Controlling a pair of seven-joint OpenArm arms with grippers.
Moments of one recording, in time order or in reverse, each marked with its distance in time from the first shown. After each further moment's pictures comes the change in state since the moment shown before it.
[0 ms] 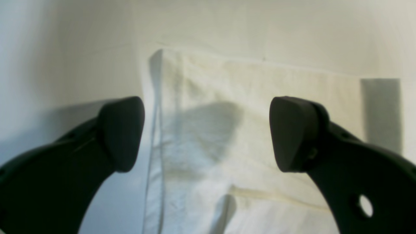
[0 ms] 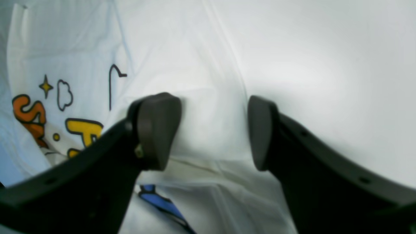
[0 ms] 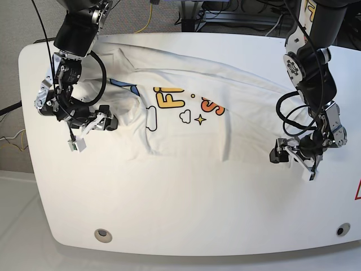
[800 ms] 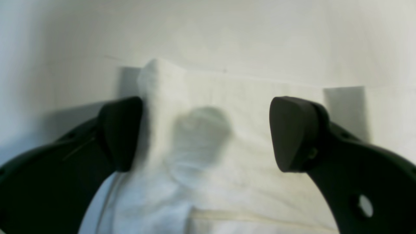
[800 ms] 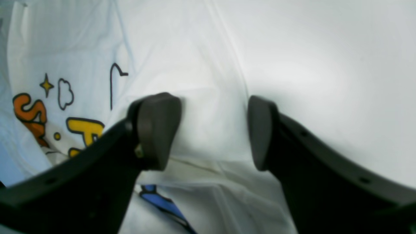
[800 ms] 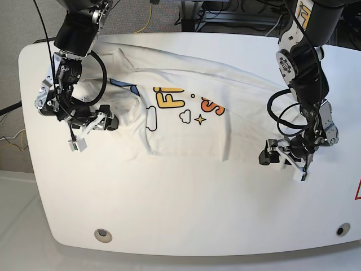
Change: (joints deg) left arm 1.5 3.0 0.0 0.6 -1.7 -0.4 -2.0; right arm 0.0 0.0 0.0 0.0 0.0 0.0 0.0
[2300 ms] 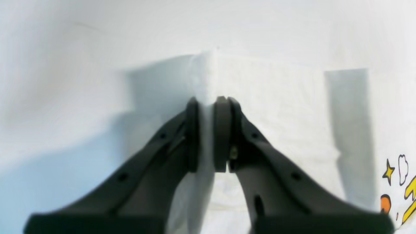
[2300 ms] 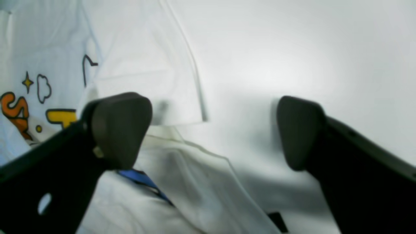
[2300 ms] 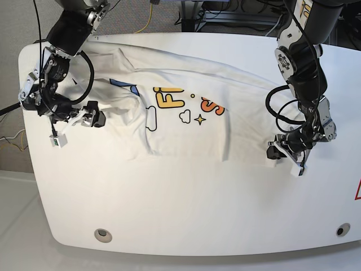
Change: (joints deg) left arm 1.1 0.1 0.0 -0.1 -0.7 -0.2 0.9; right arm 0.0 0.9 10.2 4.1 0.2 4.6 -8.1
